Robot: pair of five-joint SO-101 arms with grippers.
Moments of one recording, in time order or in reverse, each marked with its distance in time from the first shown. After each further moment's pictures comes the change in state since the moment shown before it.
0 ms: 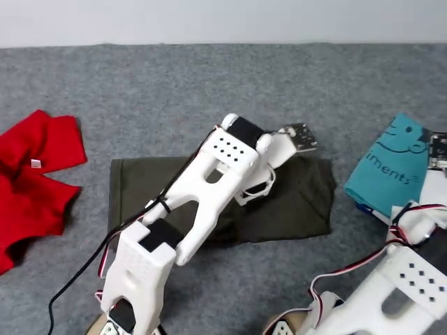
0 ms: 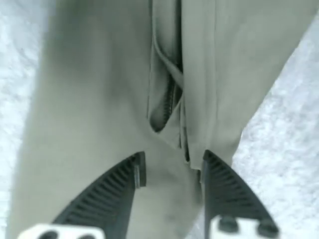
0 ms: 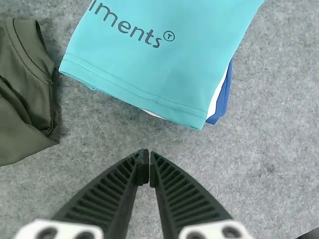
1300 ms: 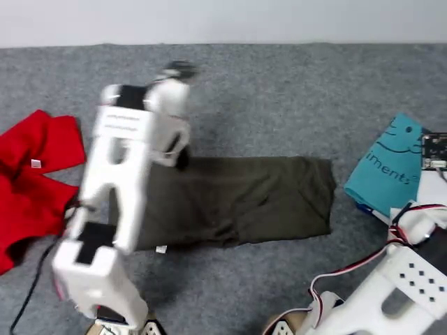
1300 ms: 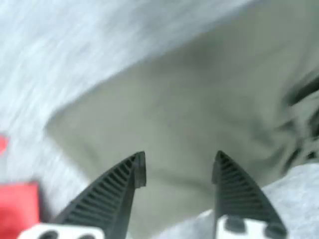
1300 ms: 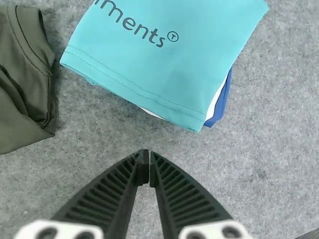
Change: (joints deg) left arm -32.7 -19.3 14.3 0.4 10.4; right arm 0.0 0.0 0.0 0.0 4.3
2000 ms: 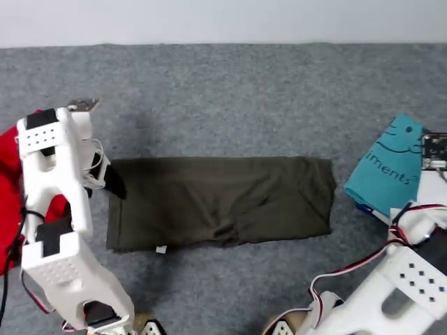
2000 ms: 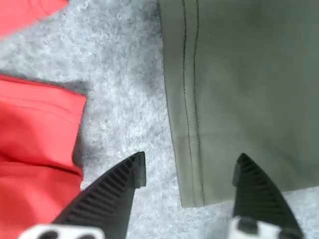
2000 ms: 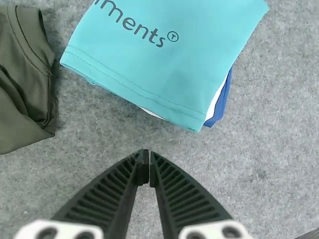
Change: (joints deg) left arm -22.3 8.5 8.9 -3.2 -3.2; right arm 0.0 0.0 0.0 0.0 0.0
